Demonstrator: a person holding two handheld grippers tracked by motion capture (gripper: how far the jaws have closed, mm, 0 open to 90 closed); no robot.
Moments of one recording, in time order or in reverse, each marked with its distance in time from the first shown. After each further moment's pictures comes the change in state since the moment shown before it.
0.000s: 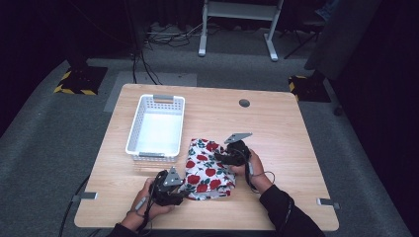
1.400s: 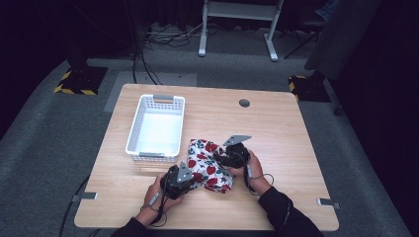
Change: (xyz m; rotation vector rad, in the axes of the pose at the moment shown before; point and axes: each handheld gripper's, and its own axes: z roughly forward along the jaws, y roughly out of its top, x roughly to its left) left arm 0.001 0.024 0.023 -0.040 0.120 0.021; right arm 0.009 -0.002 -0.002 -0.029 -0.030 -0.028
